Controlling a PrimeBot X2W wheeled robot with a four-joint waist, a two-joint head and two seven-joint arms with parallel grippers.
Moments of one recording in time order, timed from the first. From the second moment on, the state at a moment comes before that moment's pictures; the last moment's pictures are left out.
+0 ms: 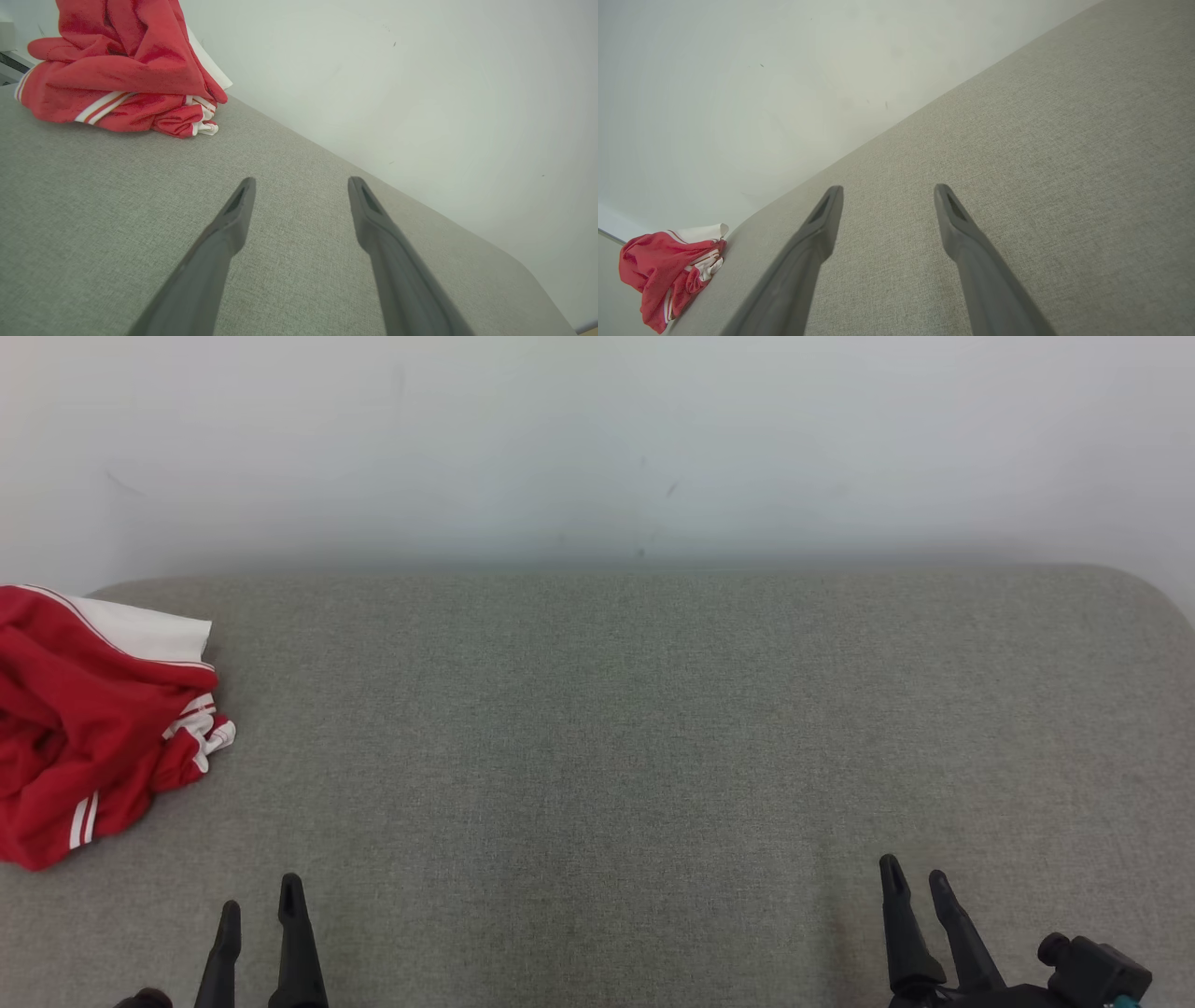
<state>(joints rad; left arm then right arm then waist) 0.08 0.04 0.03 0.02 -0.59 -0.03 -0.13 0.06 -0.05 0.04 0.15 0.63 0.13 -0.13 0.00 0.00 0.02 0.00</state>
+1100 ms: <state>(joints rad) 0.08 0.07 0.01 0.02 -0.26 -0.06 -0.21 0.04 -0.05 0.04 0.18 0.31 0.13 -0.20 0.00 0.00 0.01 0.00</state>
